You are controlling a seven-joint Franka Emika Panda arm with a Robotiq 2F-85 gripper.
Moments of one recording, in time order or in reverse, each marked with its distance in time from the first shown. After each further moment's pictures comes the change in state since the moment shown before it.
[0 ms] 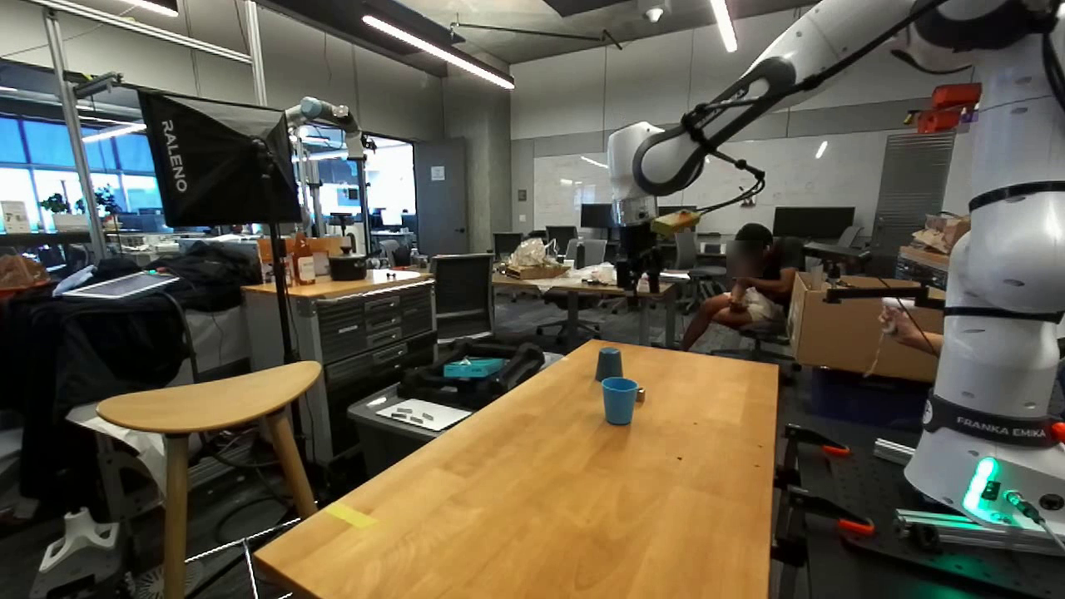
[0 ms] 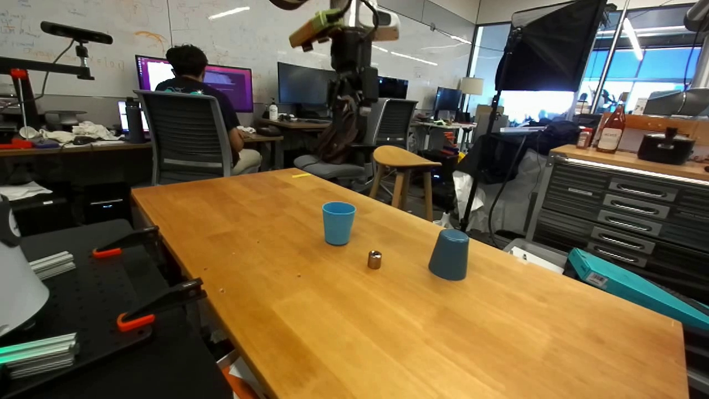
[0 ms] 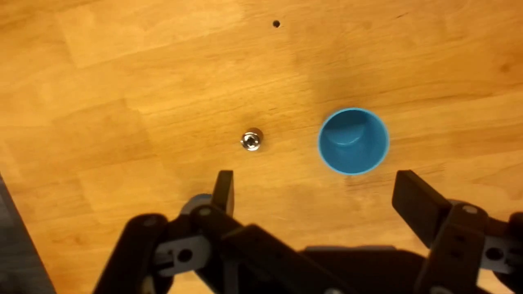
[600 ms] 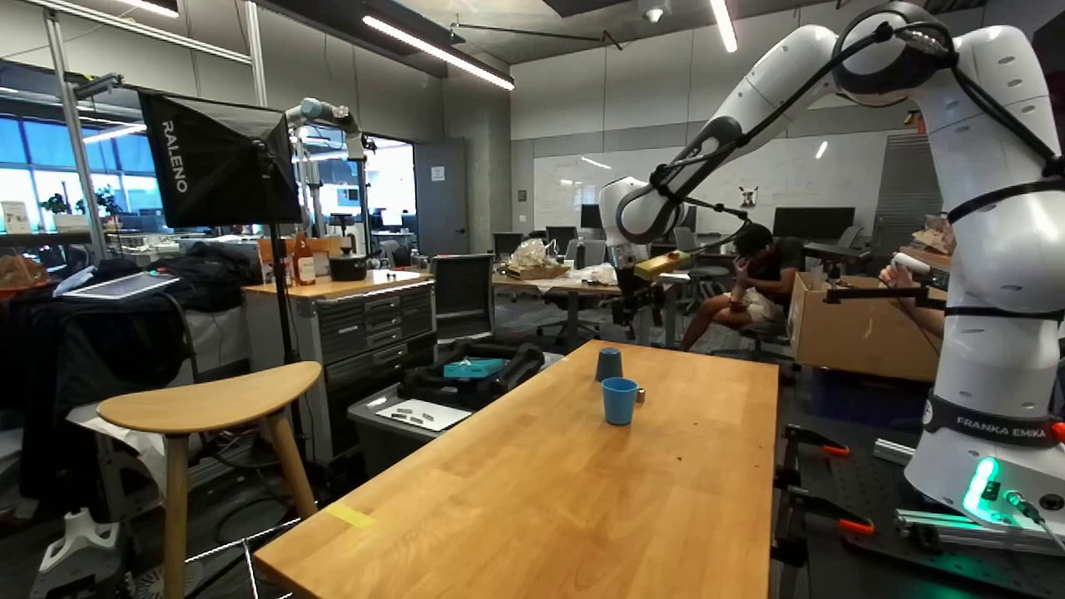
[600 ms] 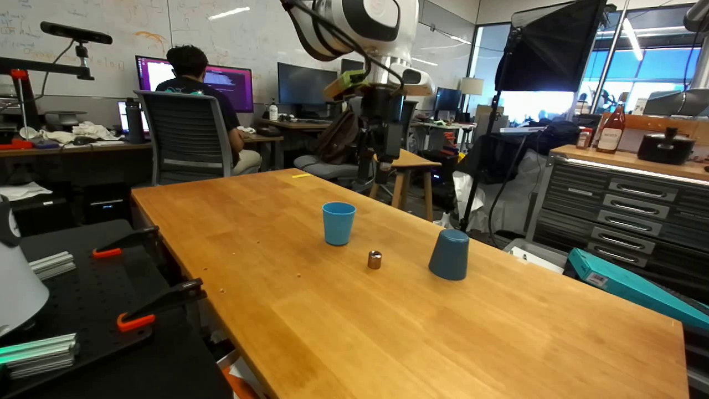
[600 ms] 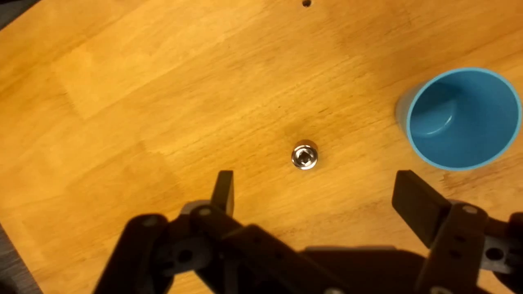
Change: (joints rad) arm -0.037 0.253 -0.071 0.106 0.019 0.060 0.142
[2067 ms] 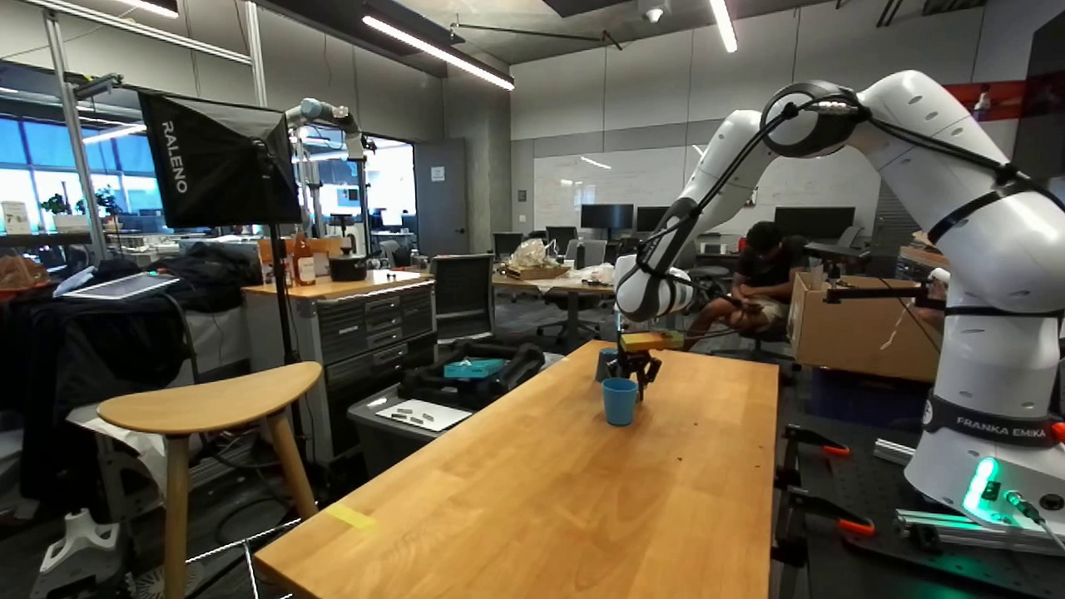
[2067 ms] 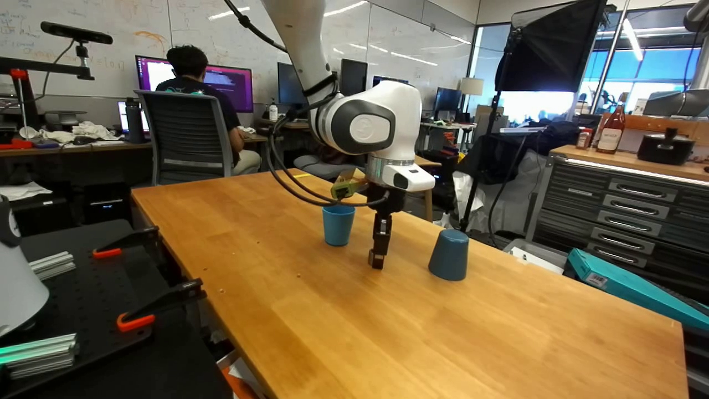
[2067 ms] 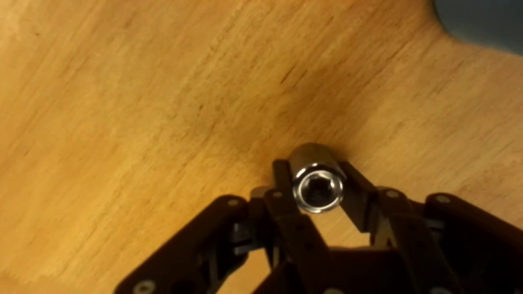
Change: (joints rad) arm -0.004 0.328 -0.056 -0.017 0.297 0.487 0.145
